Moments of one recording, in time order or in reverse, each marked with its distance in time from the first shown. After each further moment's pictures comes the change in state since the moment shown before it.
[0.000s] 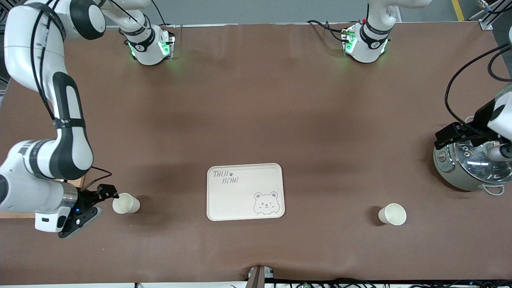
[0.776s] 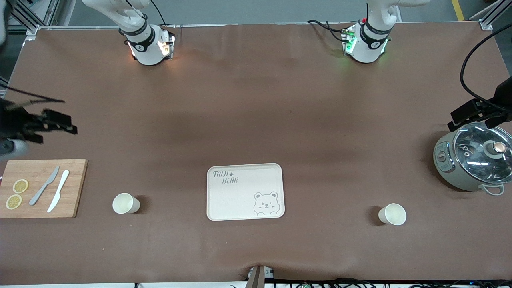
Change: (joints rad) left arm 0.175 -0.068 -0.168 -0.003 0.000 -0.075 0.000; right arm 0.020 -0.491 -0.004 -0.016 0.000 -0.531 0.539
